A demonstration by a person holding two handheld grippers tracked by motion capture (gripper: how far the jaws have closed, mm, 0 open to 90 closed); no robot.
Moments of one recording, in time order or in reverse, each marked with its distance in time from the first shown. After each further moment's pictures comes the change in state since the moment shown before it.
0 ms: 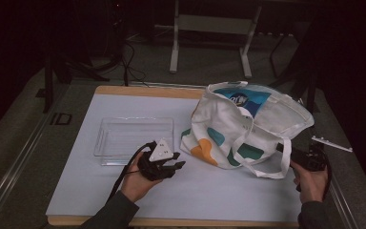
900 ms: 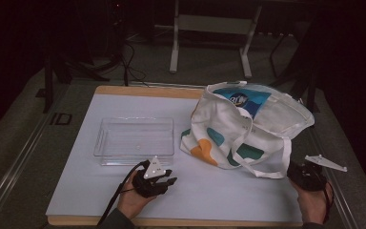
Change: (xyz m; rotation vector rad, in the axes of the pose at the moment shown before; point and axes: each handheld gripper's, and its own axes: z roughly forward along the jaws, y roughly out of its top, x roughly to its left) left arm -0.017 -0.066 0.012 0.054 -0.010 -0.084; right arm 0.016 -0.045 -0.021 0.025 -0.227 -0.210
